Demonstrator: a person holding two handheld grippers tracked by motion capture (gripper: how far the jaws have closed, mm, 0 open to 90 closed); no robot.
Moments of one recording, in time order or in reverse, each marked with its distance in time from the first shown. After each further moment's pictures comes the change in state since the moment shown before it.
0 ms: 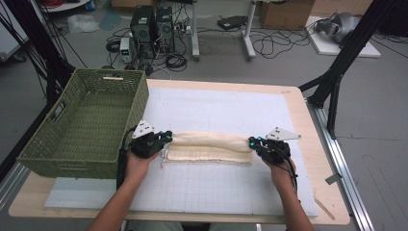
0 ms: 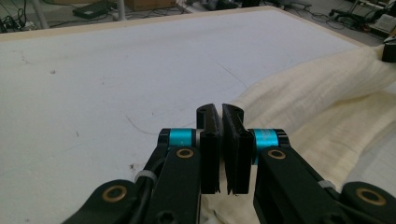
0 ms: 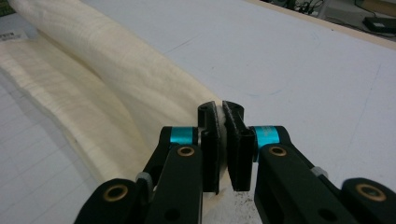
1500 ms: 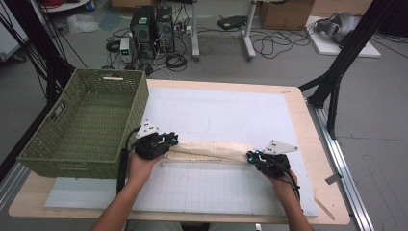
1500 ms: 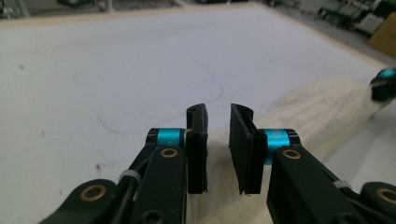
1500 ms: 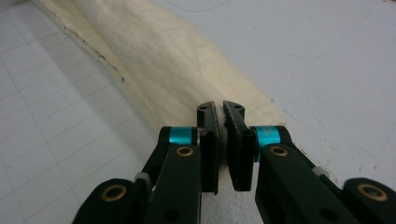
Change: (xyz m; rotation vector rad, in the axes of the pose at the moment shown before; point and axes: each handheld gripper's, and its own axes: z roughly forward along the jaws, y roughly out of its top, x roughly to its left) left arm -0.017 0.003 0.007 0.057 -0.031 -0.028; right arm 0.020 -0.024 -0.010 0.081 0.071 -0.076
